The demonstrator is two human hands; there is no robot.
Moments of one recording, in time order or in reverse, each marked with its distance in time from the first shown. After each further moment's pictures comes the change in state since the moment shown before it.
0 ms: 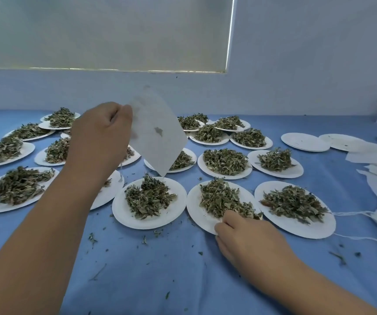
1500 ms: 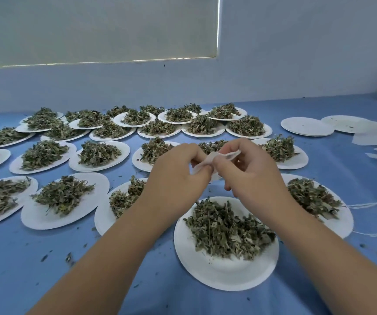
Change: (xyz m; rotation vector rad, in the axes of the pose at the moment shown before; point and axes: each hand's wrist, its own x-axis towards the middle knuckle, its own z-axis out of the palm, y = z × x) left_hand -0.050 0.006 0.101 -0.101 -0.462 0.178; right_hand 0.073 0.044 -0.001 1.222 0.325 0.552
